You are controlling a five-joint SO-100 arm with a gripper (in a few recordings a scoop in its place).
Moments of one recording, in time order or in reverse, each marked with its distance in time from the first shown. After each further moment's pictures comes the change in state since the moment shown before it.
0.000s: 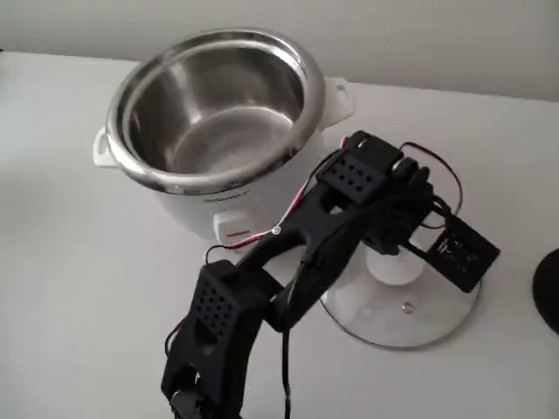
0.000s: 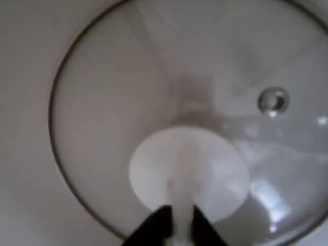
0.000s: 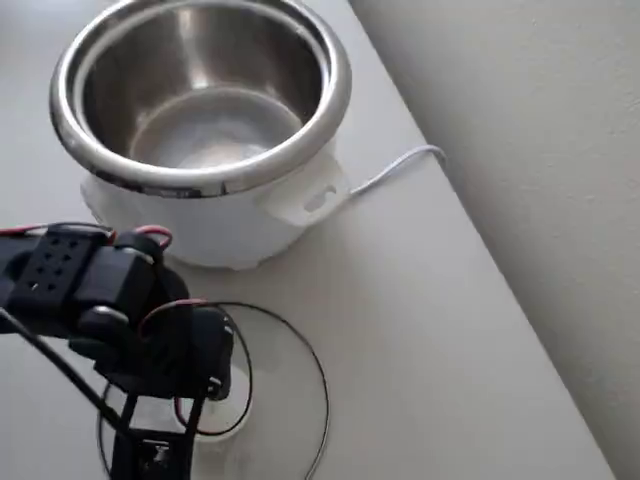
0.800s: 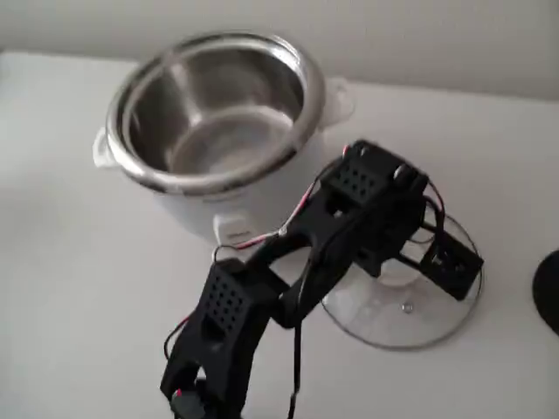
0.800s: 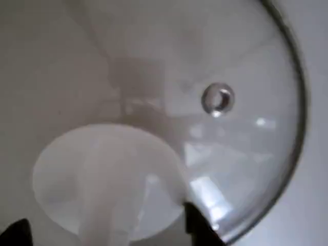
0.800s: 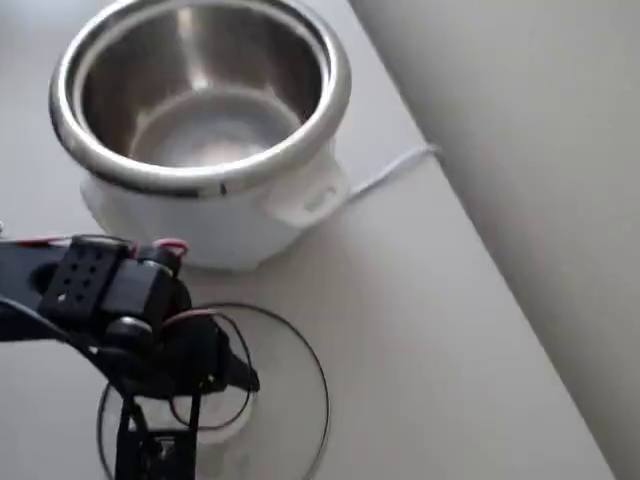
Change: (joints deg) arm -0.7 -2.5 -0.1 8.3 -7.5
